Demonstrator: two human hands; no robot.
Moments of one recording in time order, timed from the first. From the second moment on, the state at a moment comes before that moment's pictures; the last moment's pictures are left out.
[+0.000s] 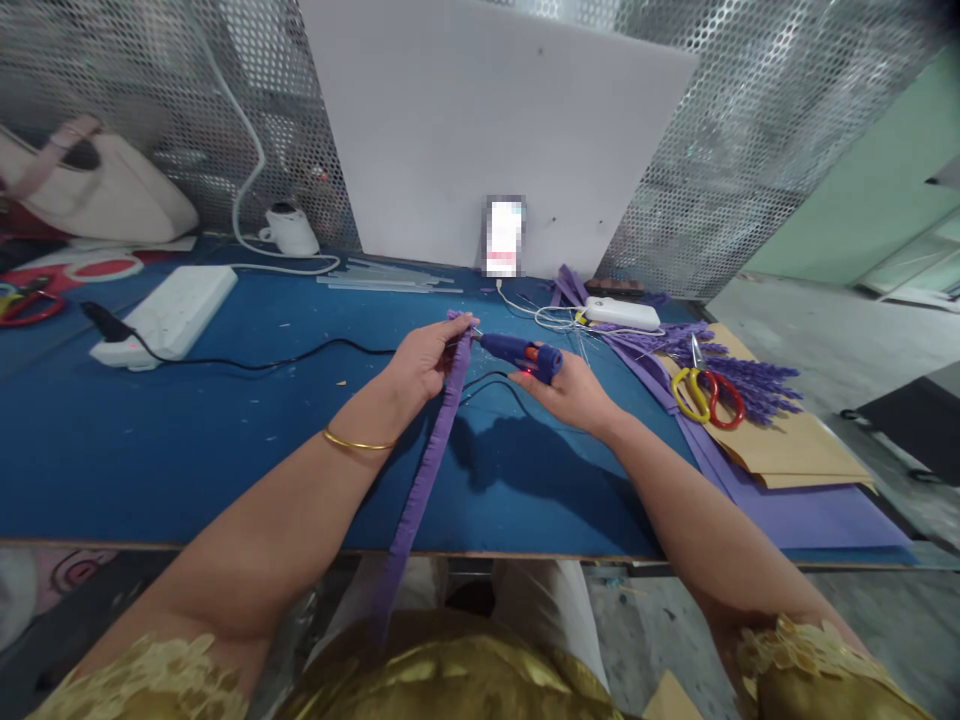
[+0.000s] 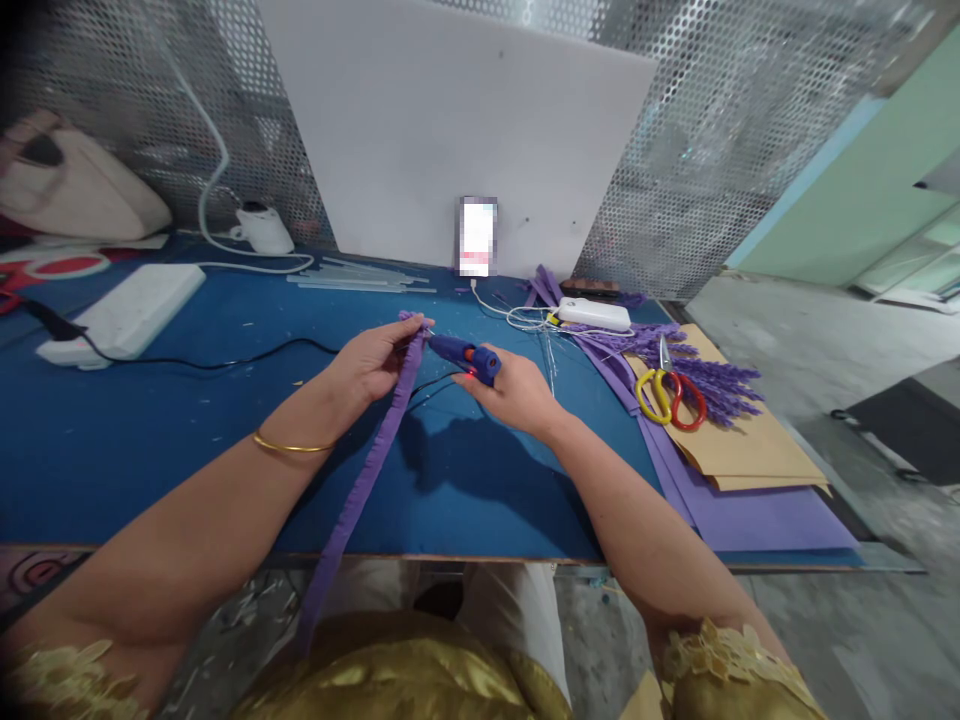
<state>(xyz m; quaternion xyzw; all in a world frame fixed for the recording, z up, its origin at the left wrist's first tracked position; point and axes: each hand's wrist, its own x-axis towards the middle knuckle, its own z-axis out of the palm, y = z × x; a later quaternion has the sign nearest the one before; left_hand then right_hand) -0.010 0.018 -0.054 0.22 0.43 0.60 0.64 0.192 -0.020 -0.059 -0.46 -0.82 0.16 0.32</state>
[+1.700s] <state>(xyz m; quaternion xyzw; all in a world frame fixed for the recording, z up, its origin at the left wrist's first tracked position) -0.010 0.015 -0.047 0.20 0.44 0.60 0.63 0.190 -0.028 -0.049 -0.44 -0.84 0.18 0.26</state>
